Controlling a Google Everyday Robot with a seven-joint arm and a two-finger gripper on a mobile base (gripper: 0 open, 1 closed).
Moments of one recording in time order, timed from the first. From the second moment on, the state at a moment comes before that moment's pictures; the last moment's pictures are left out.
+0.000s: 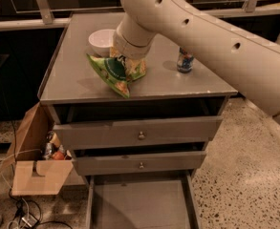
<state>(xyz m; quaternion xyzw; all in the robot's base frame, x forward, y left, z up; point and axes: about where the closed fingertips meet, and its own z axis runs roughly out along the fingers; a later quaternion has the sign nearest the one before) 0.662 0.028 0.880 -0.92 0.27 -0.18 0.22</state>
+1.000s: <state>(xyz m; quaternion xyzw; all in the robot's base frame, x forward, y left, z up) 0.662 0.028 0.881 -0.92 0.27 -0.18 0.22</state>
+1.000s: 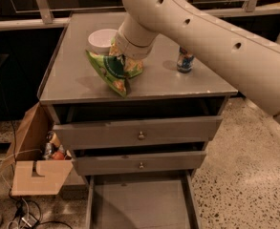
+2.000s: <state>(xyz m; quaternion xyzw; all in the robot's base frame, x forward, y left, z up) 0.662 0.028 0.881 -0.92 0.27 -0.18 0.22</state>
